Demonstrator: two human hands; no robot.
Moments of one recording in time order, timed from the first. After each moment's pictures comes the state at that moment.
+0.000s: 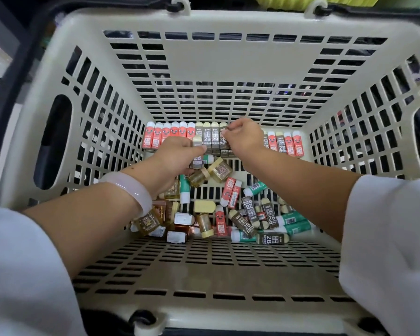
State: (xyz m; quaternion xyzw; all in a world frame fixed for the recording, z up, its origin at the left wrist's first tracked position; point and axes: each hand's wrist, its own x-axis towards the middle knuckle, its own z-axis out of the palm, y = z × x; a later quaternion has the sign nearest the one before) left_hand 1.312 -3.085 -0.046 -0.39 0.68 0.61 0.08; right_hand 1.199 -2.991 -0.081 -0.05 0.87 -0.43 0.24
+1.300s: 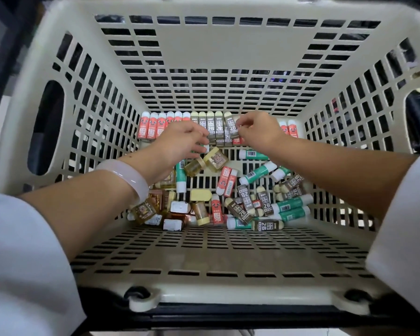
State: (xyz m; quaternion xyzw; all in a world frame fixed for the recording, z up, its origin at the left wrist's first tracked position) left_hand 1.311 -3.082 -0.044 -0.32 0.70 0.63 0.08; right_hand 1.192 -2.950 -0.053 -0.18 0.88 -0.34 0.28
